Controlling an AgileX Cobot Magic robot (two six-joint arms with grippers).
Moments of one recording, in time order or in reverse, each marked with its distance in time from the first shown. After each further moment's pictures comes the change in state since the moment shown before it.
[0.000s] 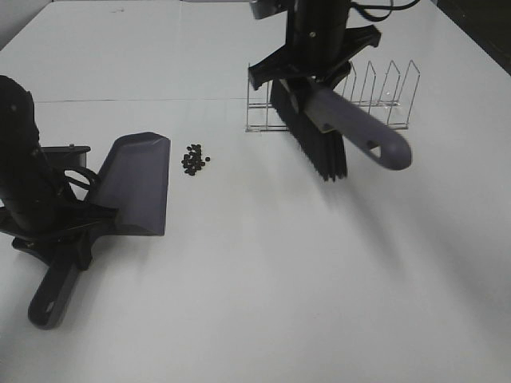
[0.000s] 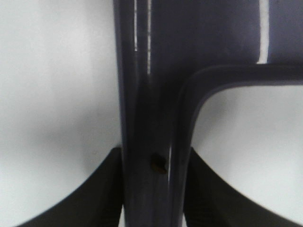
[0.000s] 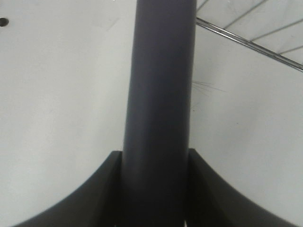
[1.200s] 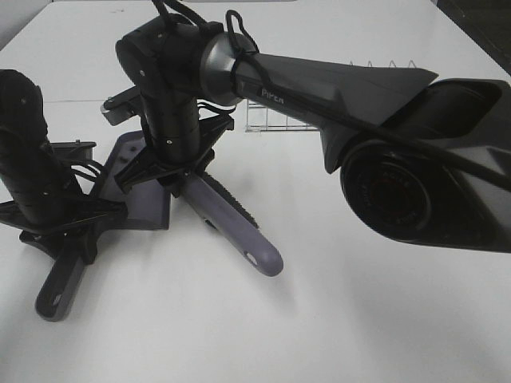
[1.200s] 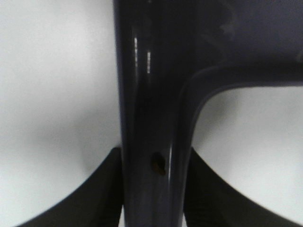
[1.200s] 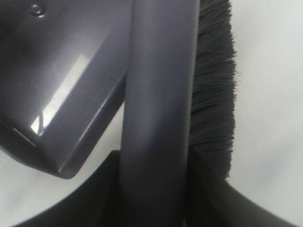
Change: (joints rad) left arm 0.000 0.039 -0.056 -0.007 0.032 -0.004; right arm 0.306 0.353 -0.306 0.053 -0.026 -0.024
